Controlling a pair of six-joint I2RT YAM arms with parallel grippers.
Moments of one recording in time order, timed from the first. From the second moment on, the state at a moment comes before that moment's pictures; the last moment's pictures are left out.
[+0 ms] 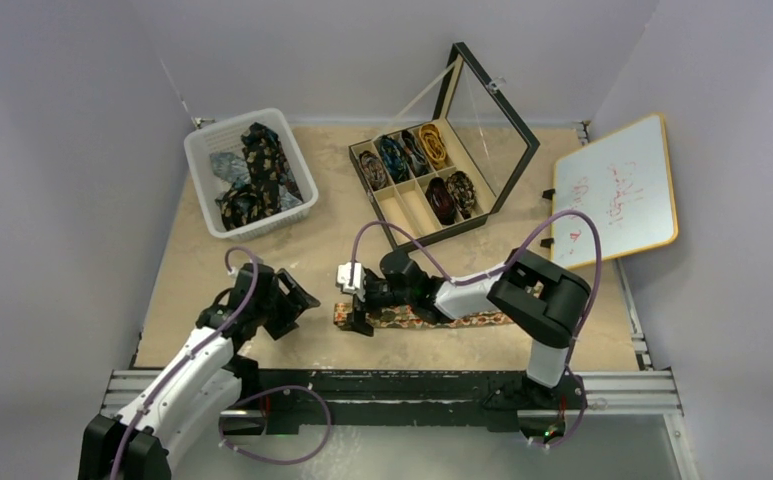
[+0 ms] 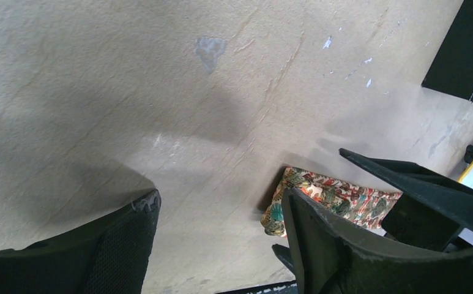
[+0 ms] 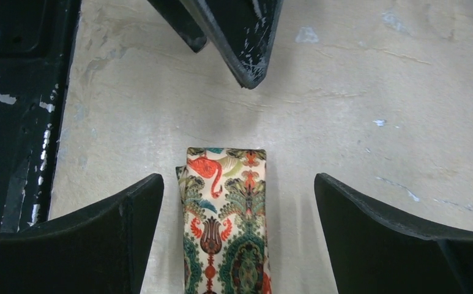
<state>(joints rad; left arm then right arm) -0.31 0.74 0.31 -0.50 0.11 -1.06 1.00 1.81 0.74 0.59 -0.50 -0.24</state>
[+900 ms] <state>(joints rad) -0.31 0.73 0.31 -0.51 0.12 -1.04 1.01 1.87 0.80 0.54 -0.48 -0.28</state>
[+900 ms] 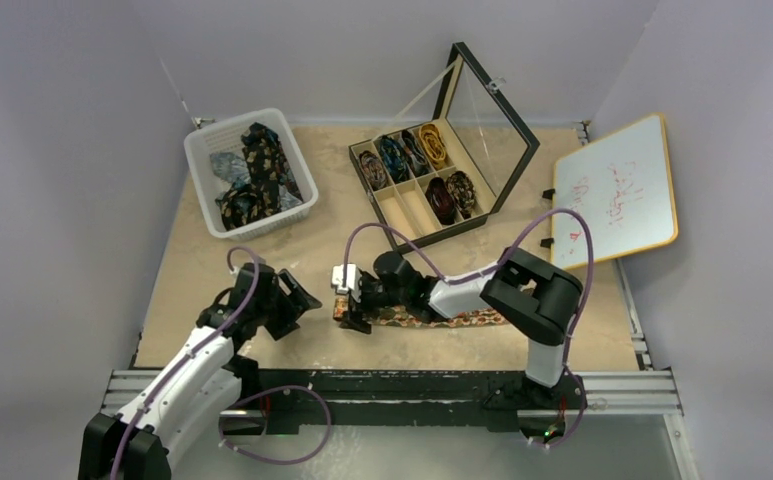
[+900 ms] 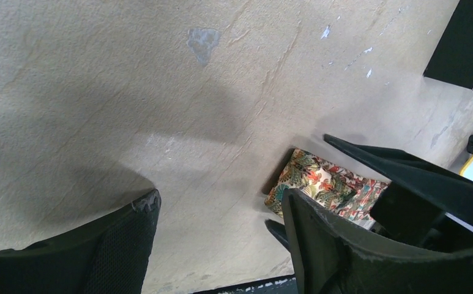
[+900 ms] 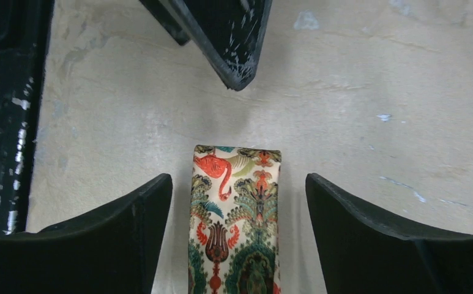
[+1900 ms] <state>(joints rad) -0.31 0.84 0.30 -0.19 0.35 -0.82 0.94 1.49 0.42 0.58 -0.14 0.98</state>
